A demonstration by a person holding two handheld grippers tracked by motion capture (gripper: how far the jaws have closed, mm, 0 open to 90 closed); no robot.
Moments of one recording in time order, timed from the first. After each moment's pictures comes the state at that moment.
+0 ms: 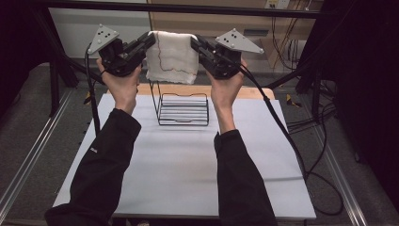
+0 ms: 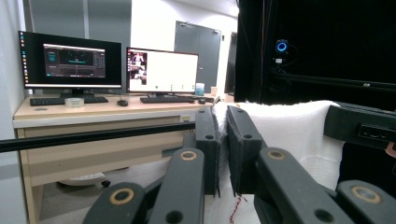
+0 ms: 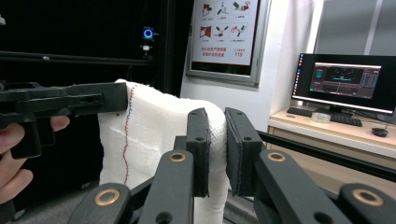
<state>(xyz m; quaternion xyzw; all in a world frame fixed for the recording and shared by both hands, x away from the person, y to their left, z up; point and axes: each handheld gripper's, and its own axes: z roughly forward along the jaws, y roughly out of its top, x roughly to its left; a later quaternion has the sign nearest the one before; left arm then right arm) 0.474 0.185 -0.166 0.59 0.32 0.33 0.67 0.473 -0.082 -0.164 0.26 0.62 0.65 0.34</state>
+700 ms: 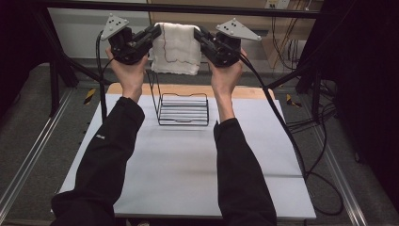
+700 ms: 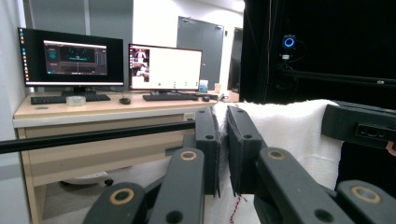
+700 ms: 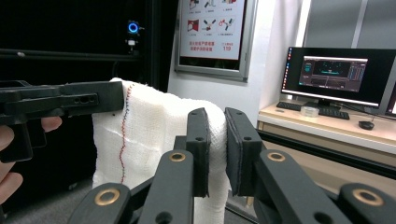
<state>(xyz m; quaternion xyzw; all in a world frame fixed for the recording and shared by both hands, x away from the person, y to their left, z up) 0.514 0.176 -0.164 0.59 0.33 0.32 0.66 0.511 -0.084 -0.161 0.28 0.62 0.64 0.35</state>
